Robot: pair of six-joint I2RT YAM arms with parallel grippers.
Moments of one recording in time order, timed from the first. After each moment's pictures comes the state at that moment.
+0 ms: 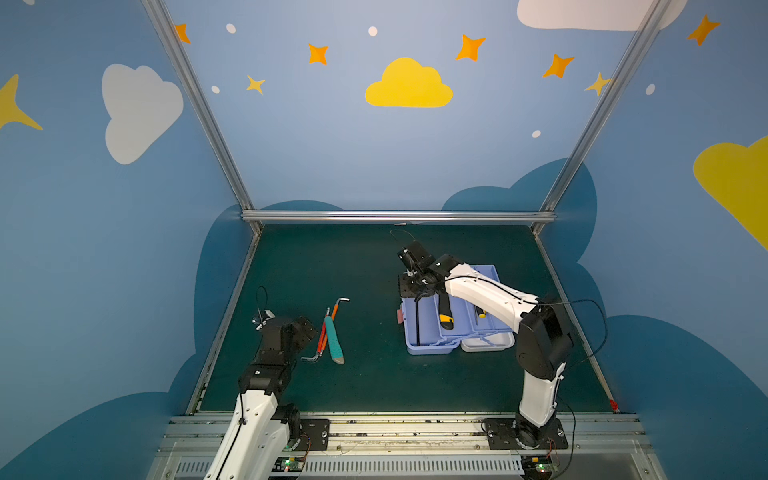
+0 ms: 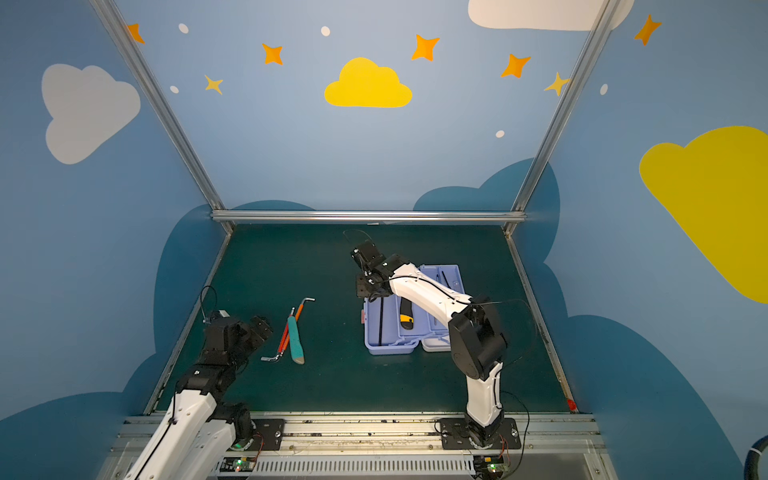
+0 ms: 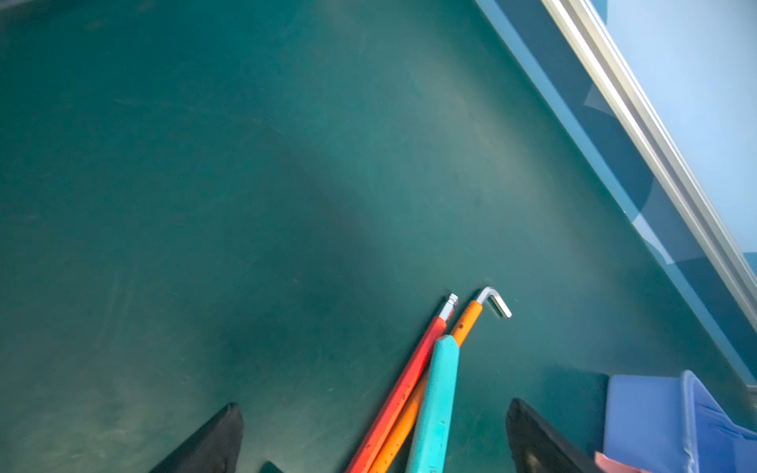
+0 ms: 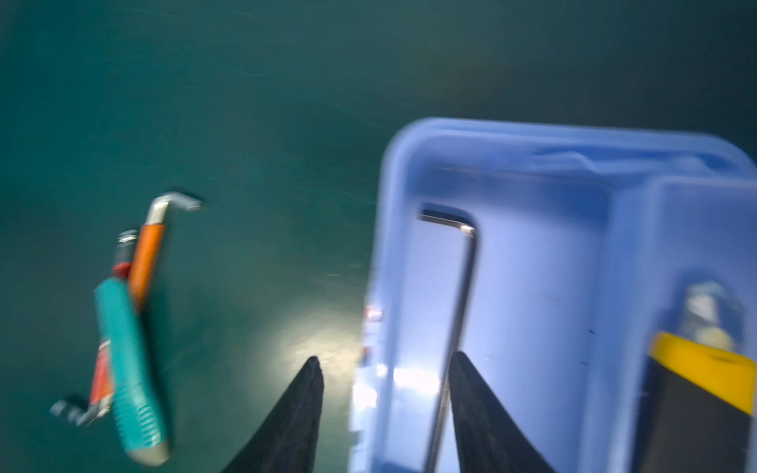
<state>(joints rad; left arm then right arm) -0.04 0.63 0.36 -0.45 -0.15 -0.79 0.82 1.90 1.63 -0.77 0.07 0.54</state>
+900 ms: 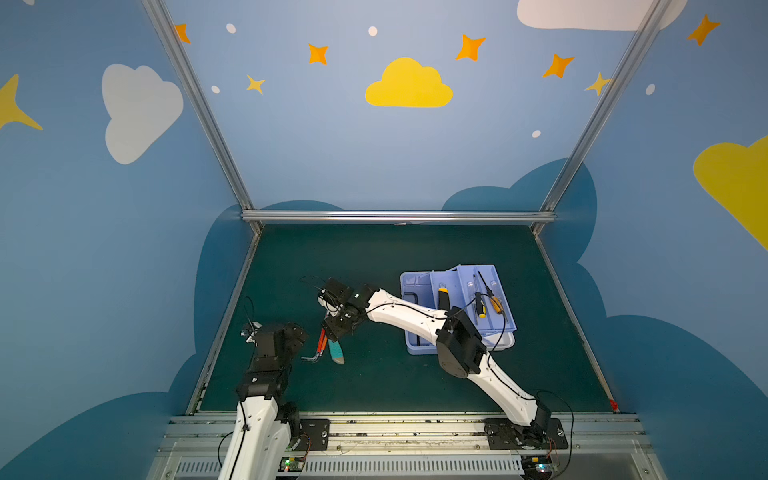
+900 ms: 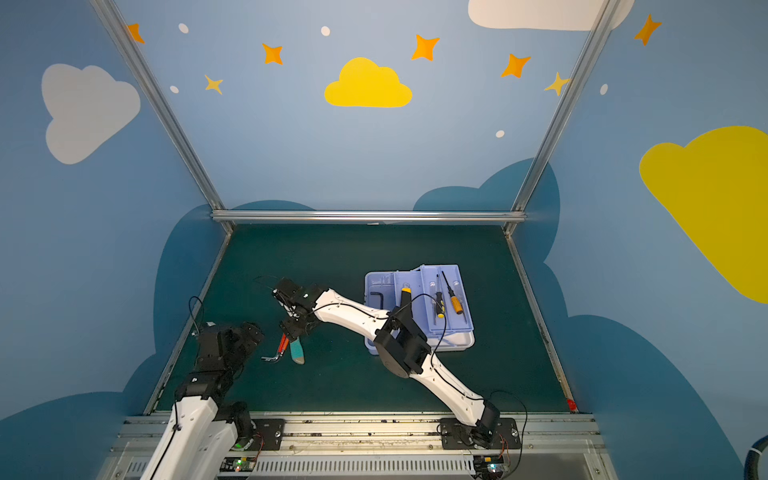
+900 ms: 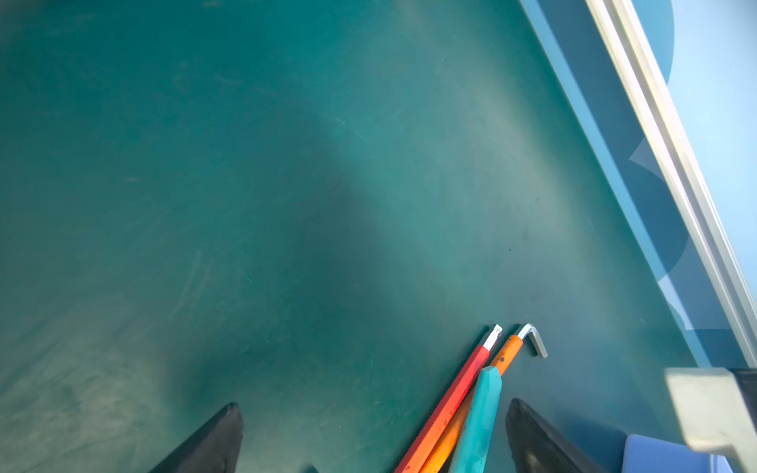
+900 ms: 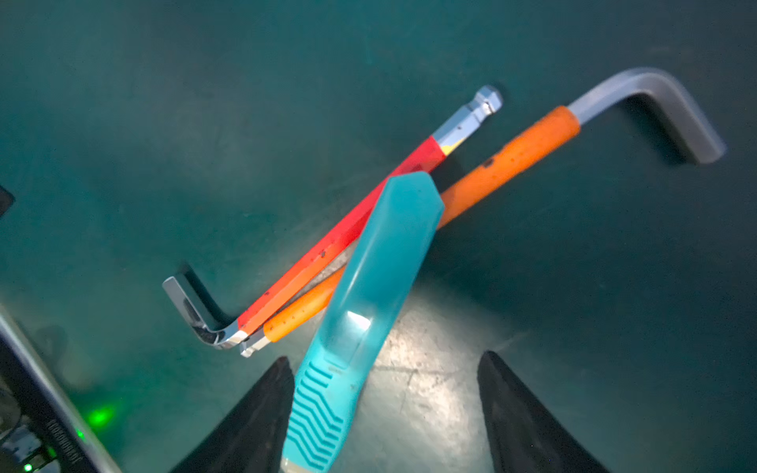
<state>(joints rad) 0.09 0.57 0.29 -0.46 -0.11 -0.86 1.13 2.50 2.28 -0.92 -0.10 0.32</state>
